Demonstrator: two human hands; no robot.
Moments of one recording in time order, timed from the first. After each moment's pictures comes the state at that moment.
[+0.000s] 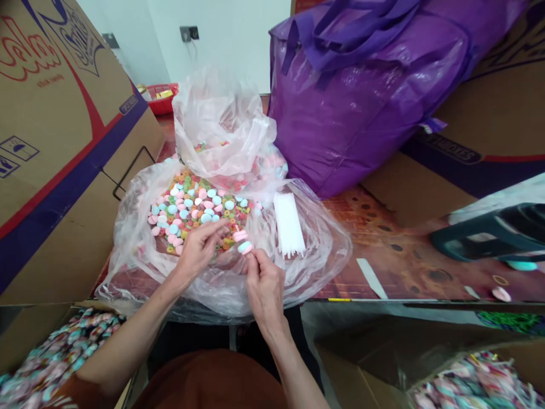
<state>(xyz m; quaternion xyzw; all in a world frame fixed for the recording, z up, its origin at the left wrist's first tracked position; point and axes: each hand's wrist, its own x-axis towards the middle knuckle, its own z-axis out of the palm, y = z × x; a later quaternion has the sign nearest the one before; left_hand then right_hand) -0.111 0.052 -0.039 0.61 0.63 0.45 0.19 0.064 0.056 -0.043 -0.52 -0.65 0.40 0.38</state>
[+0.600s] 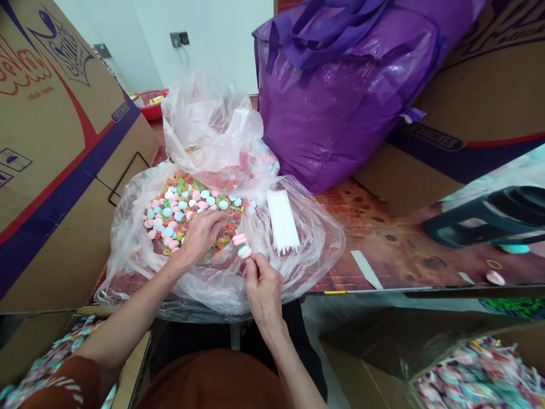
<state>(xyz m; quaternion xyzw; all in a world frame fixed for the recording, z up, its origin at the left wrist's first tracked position) -0.117 0.086 -0.026 0.69 0.66 0.28 0.07 0.074 0.047 -0.052 -0.53 -0.63 0.41 0.39</state>
